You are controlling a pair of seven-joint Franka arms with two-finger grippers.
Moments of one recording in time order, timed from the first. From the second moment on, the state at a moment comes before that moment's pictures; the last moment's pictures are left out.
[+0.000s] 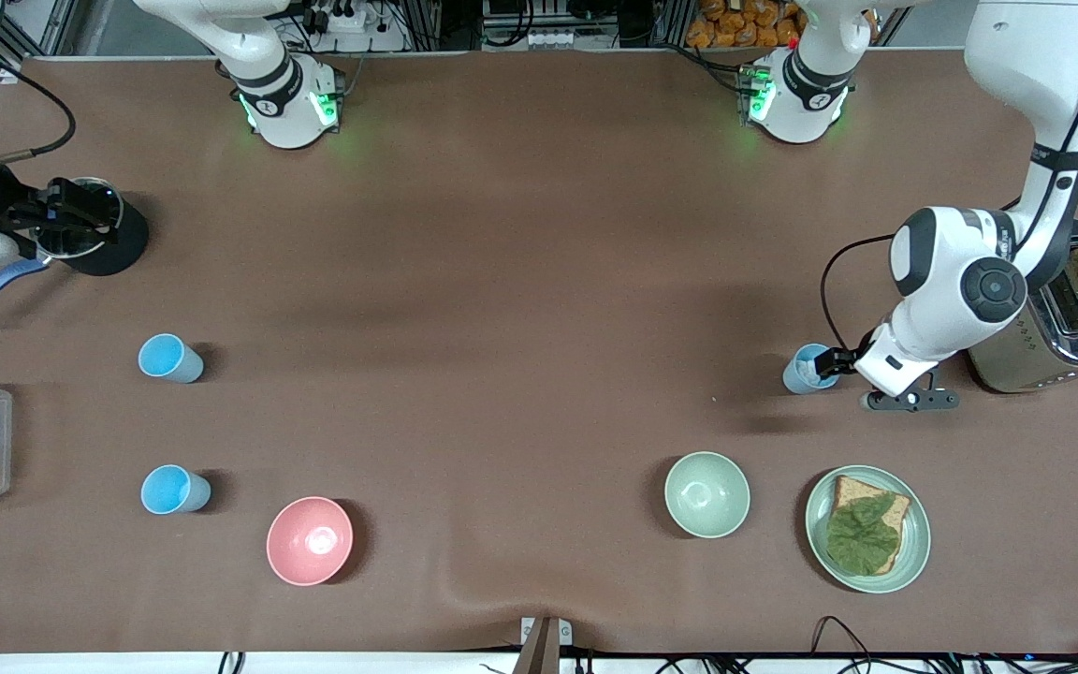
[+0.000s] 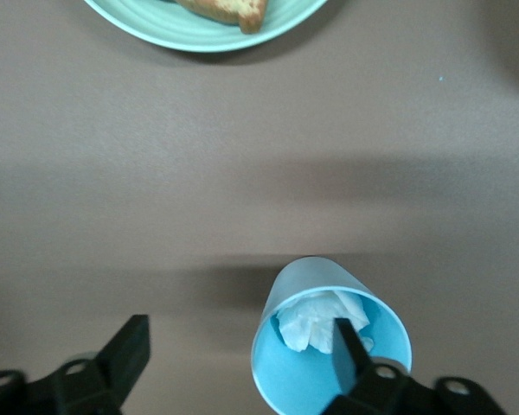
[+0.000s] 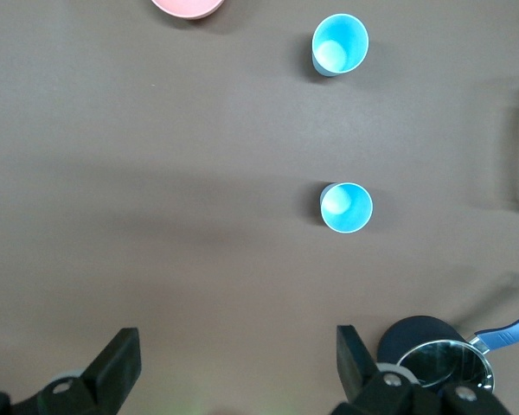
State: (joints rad) left arm 0.05 0.37 -0.13 -2.05 0.08 2.41 -0.12; right arm 0.01 -0.01 -0.02 -1.61 0.02 1.52 -0.17
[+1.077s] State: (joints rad) left arm 0.05 0.40 -0.26 -2.02 0.08 2.43 -0.16; right arm 0.01 -0.01 -0.02 -1.61 0.02 1.52 -0.17
